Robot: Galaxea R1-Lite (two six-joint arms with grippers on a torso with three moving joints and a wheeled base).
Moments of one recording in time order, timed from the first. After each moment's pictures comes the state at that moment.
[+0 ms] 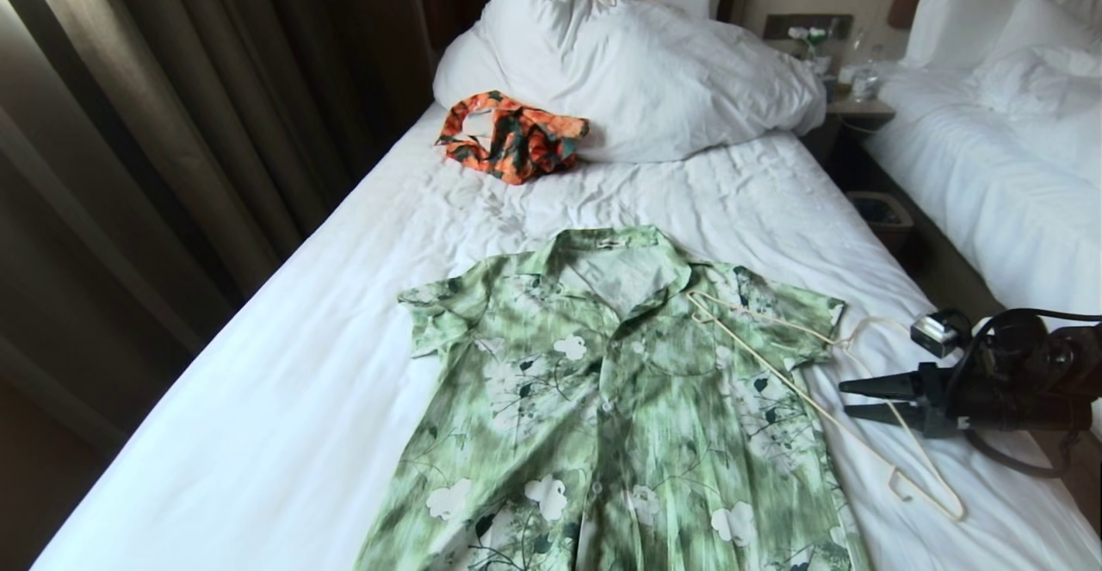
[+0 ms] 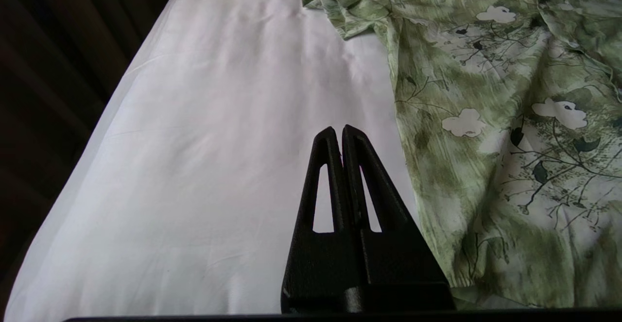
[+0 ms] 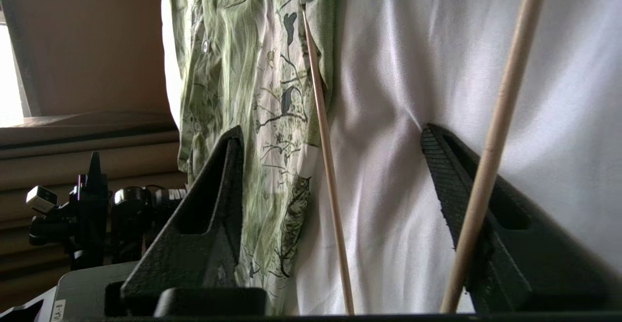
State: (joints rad) left arm 0.00 0.00 -0.01 0.02 -0.03 0.10; right arm -0.29 2.21 -1.17 0.14 1.18 -0.09
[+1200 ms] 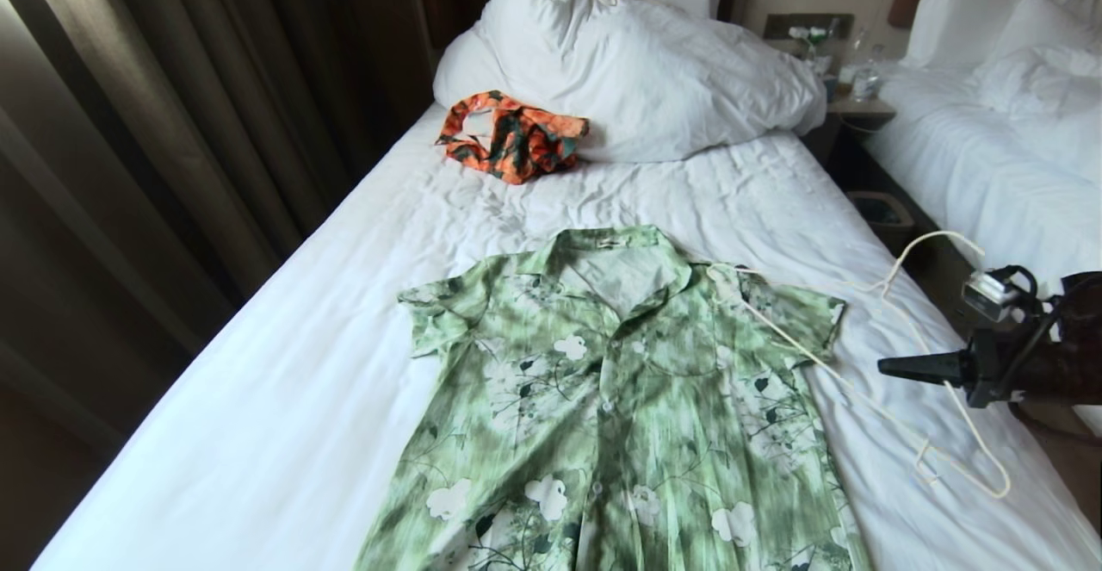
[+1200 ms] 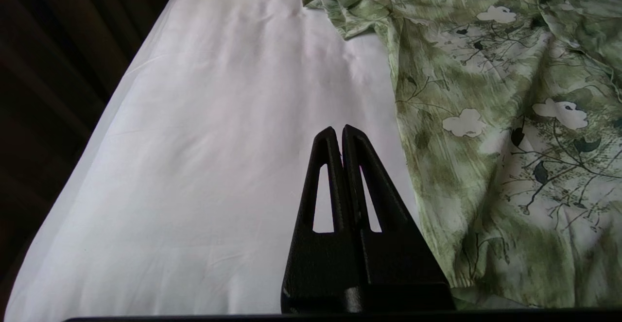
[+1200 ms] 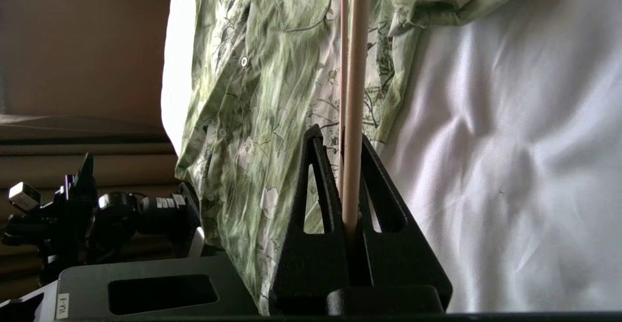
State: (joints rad) left arm 0.00 0.00 -0.01 0.02 -0.03 0.10; right arm -0.34 1.98 -1.12 0.16 1.17 -0.09
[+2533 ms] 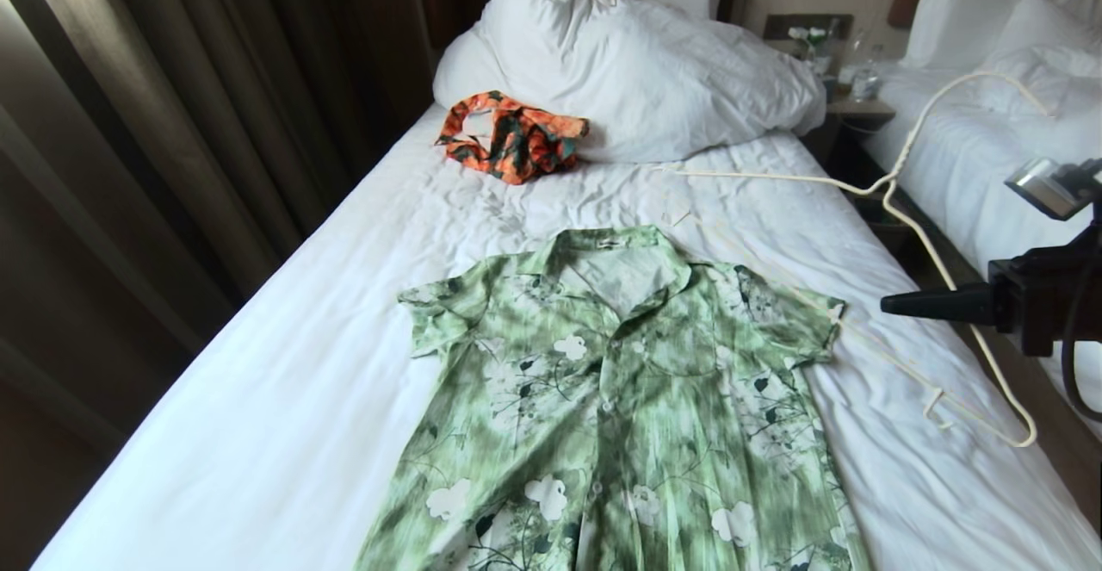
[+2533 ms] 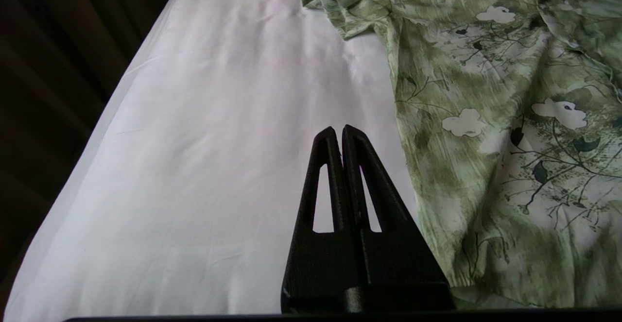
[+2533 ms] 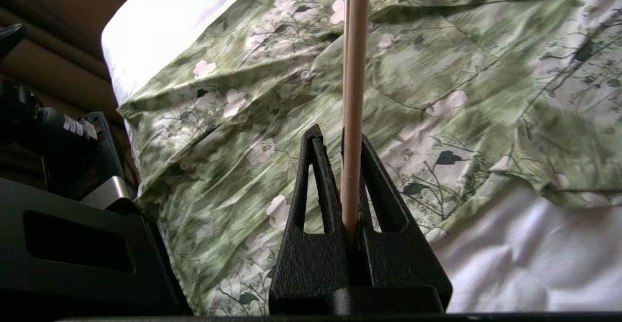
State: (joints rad) left arm 0.00 0.00 -0.01 0.02 -0.03 0.10; right arm -0.13 1.59 -1.13 0.20 1.06 -0.37
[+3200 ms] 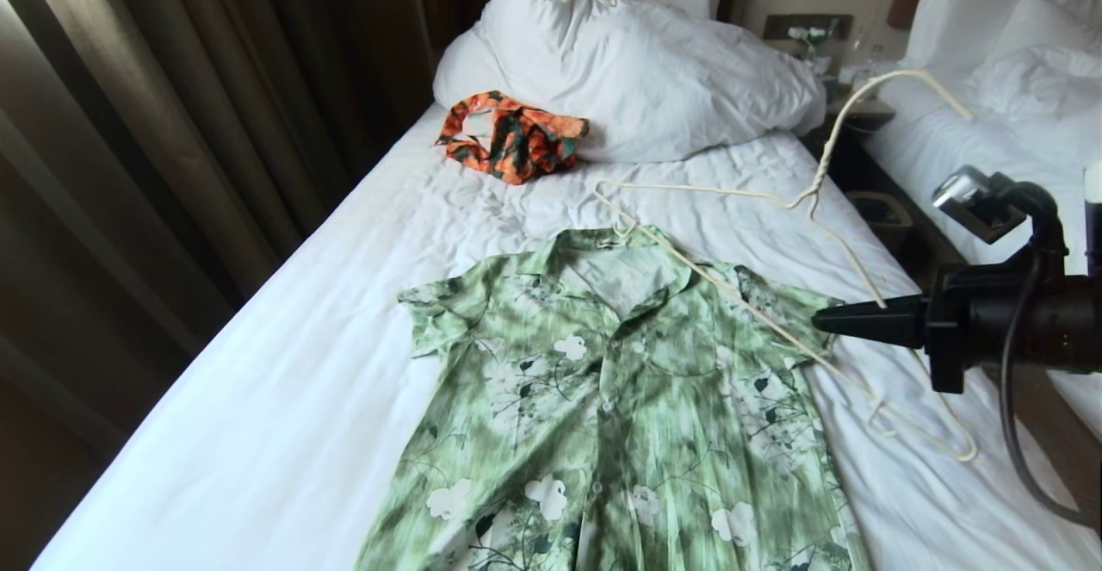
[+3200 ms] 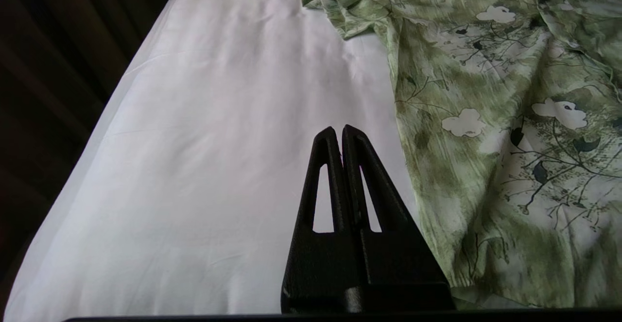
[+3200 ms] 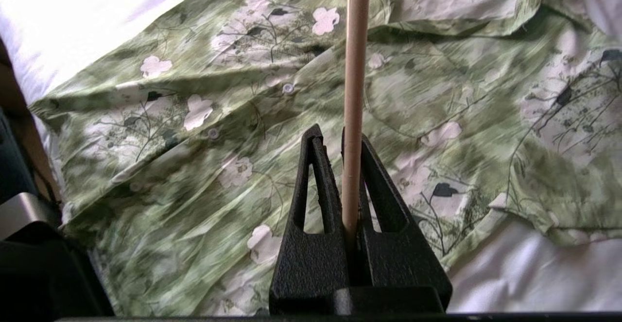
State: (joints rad) left arm 0.00 0.00 -0.01 0.02 -0.03 0.10; right arm 0.20 1.46 -0.93 -0.12 0.62 -0.24
